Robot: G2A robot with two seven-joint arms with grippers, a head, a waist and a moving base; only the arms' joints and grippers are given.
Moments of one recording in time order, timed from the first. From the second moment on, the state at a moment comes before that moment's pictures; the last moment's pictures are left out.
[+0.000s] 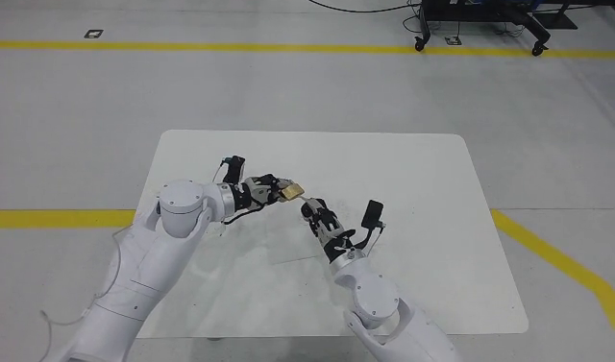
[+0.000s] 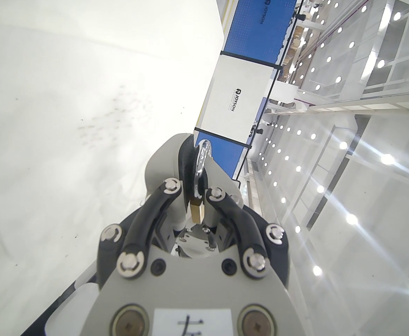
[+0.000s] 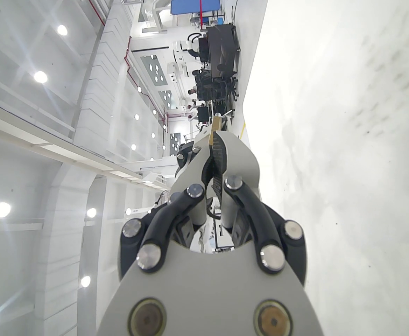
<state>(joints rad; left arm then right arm) 1.02 -1.11 -1.07 -1.42 -0.45 0.41 -0.73 -1.51 -1.37 0.90 -1.77 0.25 0.08 -0.28</state>
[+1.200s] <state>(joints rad) 1.04 -1.12 -1.07 -1.45 -0.44 0.41 -0.69 -1.51 -1.42 0.87 -1.74 0.19 0.10 -0.33</state>
